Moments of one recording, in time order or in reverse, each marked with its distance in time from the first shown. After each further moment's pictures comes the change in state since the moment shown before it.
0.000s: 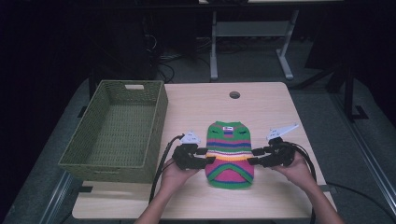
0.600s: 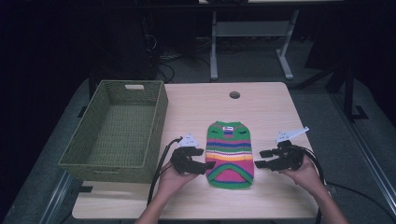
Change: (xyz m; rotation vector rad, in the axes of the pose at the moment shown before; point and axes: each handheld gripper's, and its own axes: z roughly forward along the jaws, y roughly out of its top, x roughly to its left) left arm -0.006 -0.007 -0.009 -0.010 0.011 -0.011; right arm -0.006 -0.020 -0.015 -0.021 -0.004 0.036
